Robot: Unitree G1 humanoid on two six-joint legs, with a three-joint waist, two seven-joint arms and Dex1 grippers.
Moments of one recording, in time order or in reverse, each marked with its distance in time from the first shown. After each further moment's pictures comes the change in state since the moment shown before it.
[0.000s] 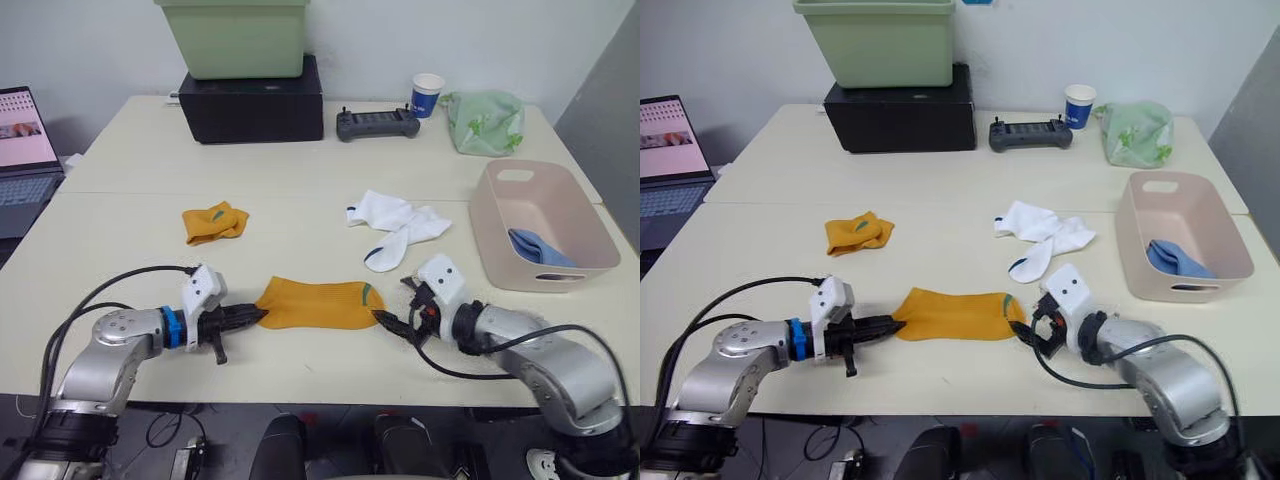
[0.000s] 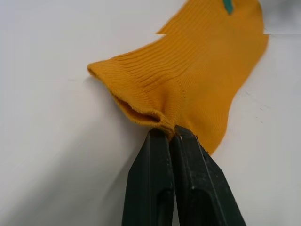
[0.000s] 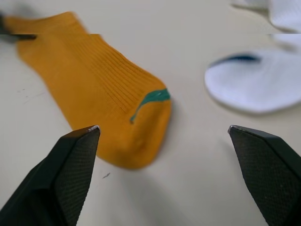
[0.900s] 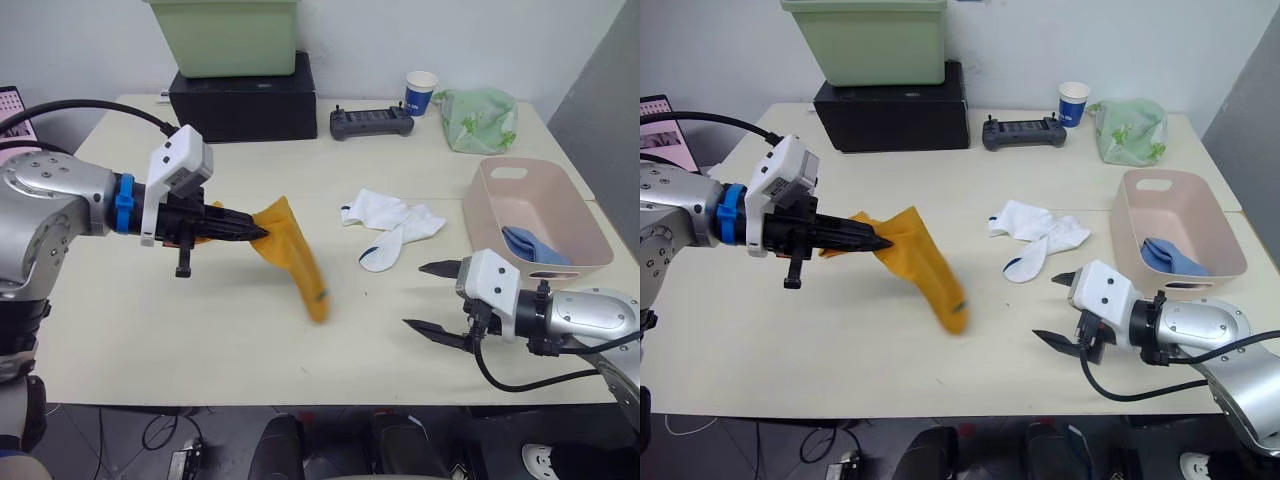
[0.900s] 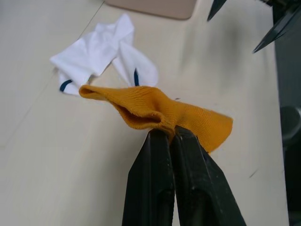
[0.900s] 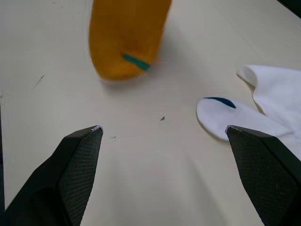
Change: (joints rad) left arm -0.648 0.293 -0.220 -0.100 -0.133 0.387 -0.231; right arm 0.113 -0.298 -0.185 -0.106 0.076 -0.167 0.251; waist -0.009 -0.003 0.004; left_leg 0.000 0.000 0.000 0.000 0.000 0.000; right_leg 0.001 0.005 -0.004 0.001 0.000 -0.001
